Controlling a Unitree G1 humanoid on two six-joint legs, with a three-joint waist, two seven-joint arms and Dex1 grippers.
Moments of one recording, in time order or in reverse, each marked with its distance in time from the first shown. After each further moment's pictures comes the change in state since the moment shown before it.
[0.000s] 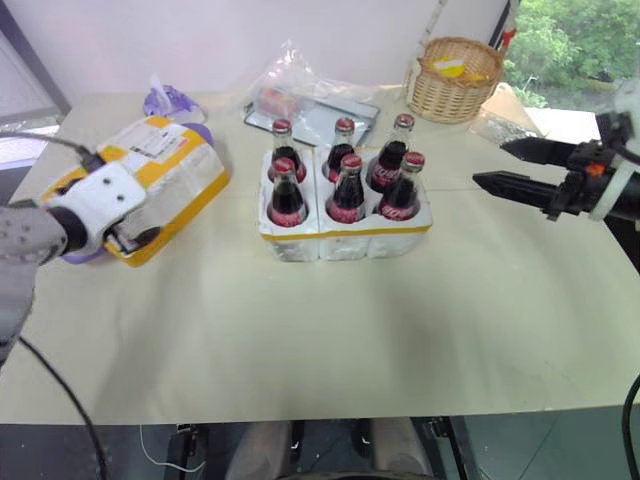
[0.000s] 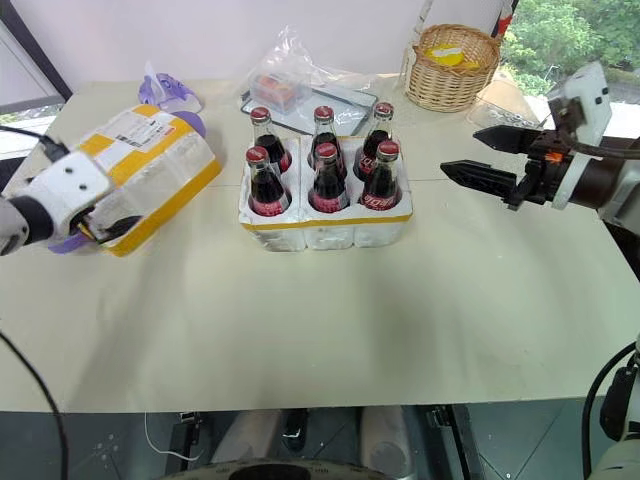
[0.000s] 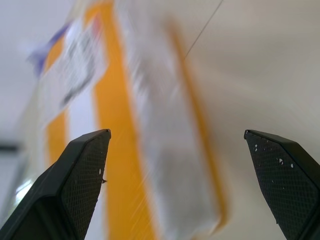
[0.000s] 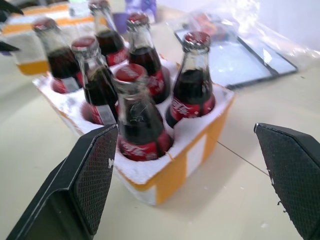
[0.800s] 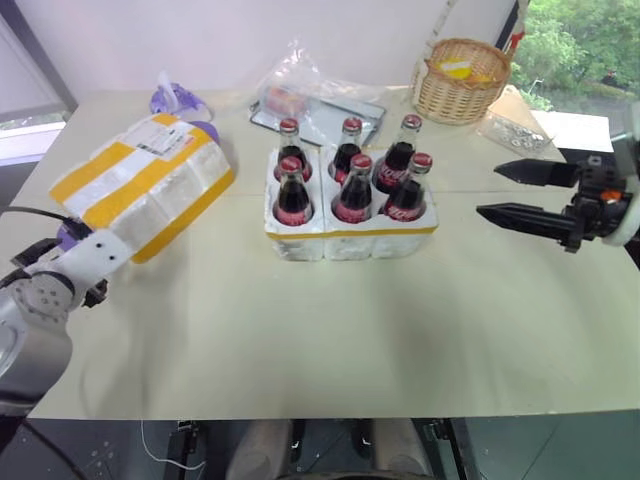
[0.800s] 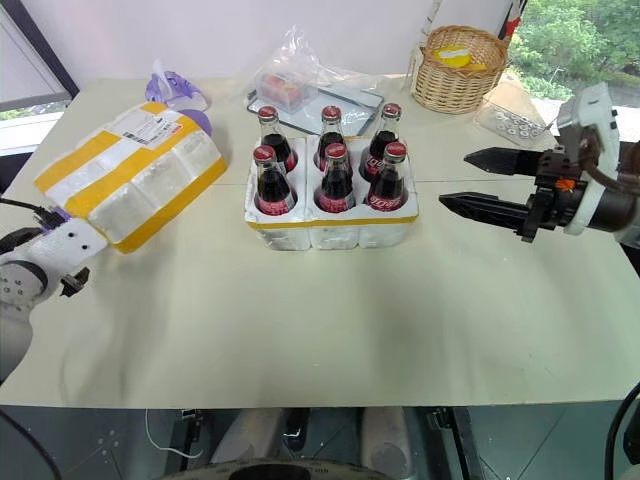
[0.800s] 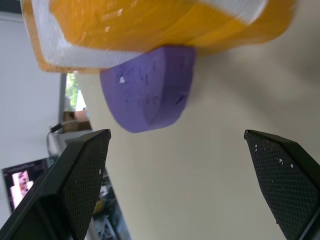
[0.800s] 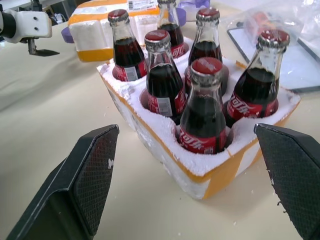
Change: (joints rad) left arm 0.194 -0.077 -0.090 -0.013 0.249 0.222 0.248; right arm 0.126 -0.062 -0.058 -0.087 0.081 -0.030 0.103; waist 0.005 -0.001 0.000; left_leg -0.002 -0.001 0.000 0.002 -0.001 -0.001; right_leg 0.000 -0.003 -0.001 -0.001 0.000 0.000
